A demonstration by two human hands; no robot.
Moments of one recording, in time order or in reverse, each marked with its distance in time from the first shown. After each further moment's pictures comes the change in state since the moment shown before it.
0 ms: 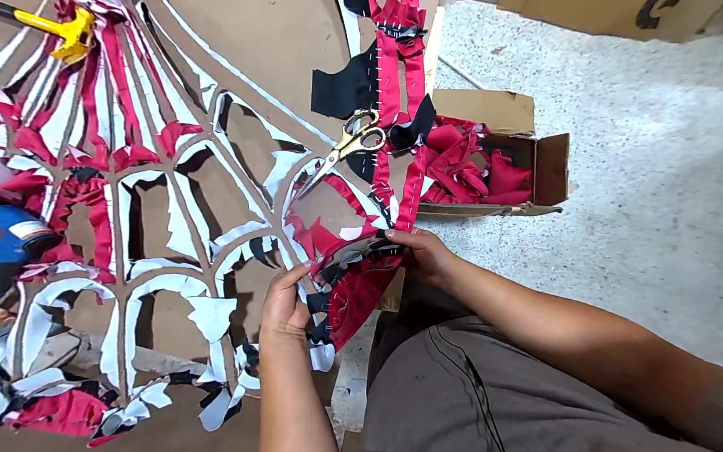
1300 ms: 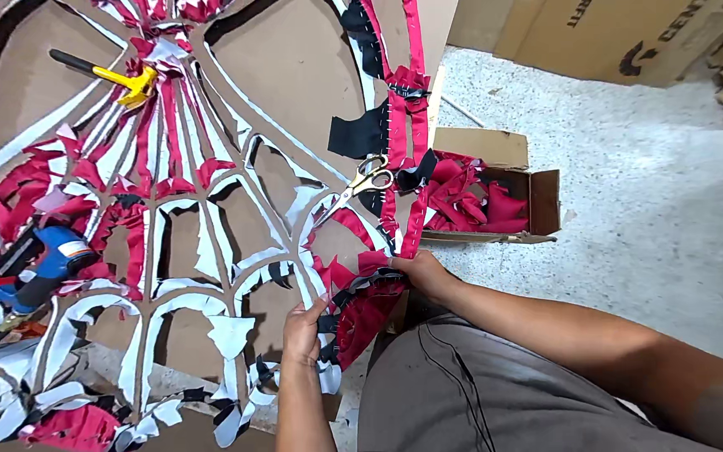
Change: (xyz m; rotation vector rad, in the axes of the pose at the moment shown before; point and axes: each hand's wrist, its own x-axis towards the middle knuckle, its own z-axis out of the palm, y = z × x) left_hand 0.004 -0.027 -0.021 0.295 0.125 0.095; right_hand 0.014 -0.008 0.002 -0.542 0.241 -0.017
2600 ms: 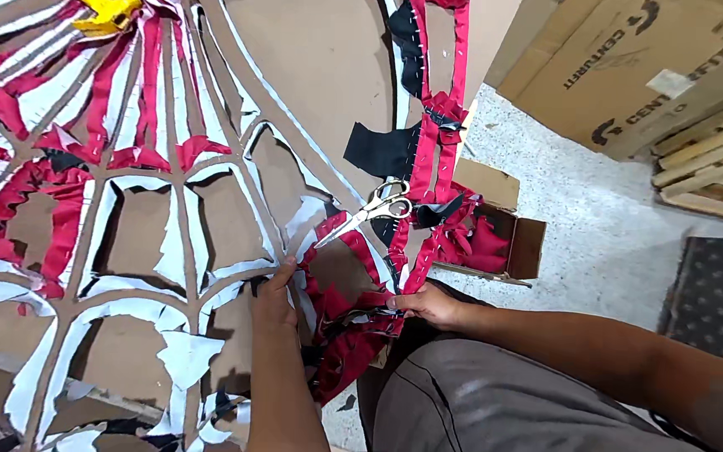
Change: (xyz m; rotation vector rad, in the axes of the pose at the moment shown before) left_hand 0.065 0.069 0.038 -0.216 0.285 0.095; right_hand 0.017 -0.027 -0.021 -0.032 -0.338 0.188
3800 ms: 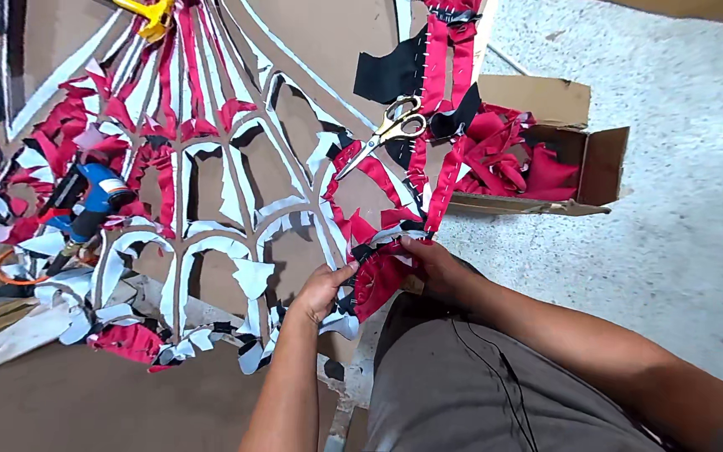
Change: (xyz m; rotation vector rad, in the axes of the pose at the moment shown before) left_hand -0.063 -0.027 -0.087 0.535 -0.601 -0.345; right_hand -0.003 0.084 0.066 0.358 0.012 -0.277
